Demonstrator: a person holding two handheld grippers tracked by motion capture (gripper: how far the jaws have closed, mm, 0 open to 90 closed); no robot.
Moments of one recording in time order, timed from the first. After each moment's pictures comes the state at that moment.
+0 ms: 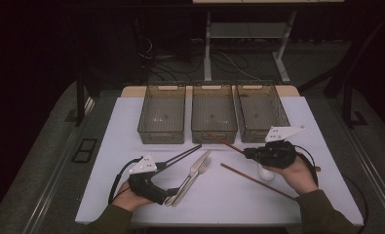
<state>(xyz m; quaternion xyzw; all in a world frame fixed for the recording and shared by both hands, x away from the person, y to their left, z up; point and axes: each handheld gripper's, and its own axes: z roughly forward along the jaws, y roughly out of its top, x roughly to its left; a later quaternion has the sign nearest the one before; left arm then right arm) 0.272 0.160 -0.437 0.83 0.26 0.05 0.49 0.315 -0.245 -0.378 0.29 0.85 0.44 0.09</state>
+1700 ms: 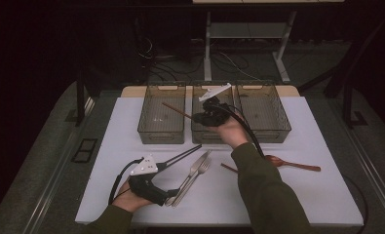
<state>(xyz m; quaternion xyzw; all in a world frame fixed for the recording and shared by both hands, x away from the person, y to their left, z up) 0.270 0.159 -0.437 0.84 0.25 0.07 0.48 0.426 -0.090 -0.347 0.30 0.86 0.40 0.10</state>
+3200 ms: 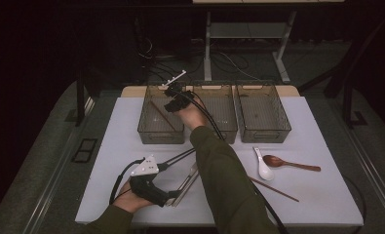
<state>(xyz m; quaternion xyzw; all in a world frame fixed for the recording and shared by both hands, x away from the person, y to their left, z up) 0.269 0.155 -0.436 0.84 0.24 0.06 0.49 0.497 0.017 -0.360 0.36 0.86 0.34 0.13</state>
